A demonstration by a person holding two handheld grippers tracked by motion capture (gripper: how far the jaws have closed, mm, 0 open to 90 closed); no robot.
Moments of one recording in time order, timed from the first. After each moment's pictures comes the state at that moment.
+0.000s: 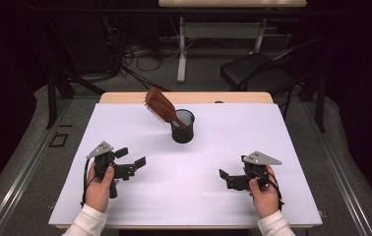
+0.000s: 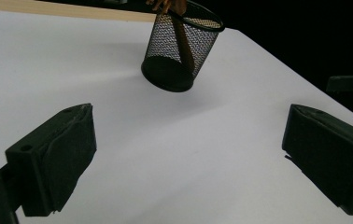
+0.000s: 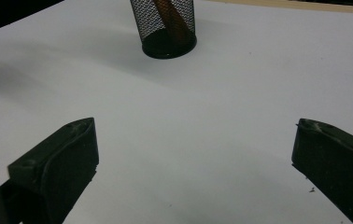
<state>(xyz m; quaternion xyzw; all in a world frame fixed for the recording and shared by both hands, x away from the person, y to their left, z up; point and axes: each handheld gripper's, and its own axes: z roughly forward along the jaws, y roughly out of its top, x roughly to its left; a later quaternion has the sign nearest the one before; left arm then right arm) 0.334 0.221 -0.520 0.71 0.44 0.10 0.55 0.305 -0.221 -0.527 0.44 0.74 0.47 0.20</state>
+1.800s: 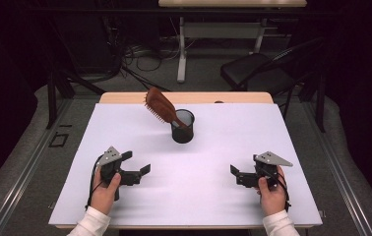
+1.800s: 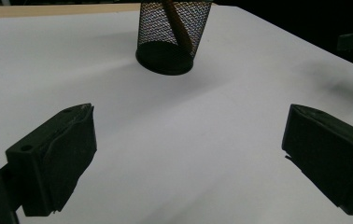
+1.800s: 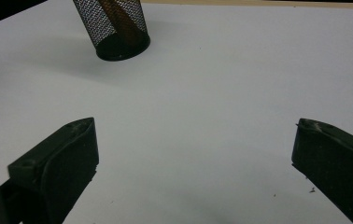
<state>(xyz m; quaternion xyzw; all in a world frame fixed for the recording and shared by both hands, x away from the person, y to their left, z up) 0.330 0.209 -0.538 0.74 0.39 0.13 0.53 0.311 -0.251 -0.541 0.48 0.70 0.47 0.23</state>
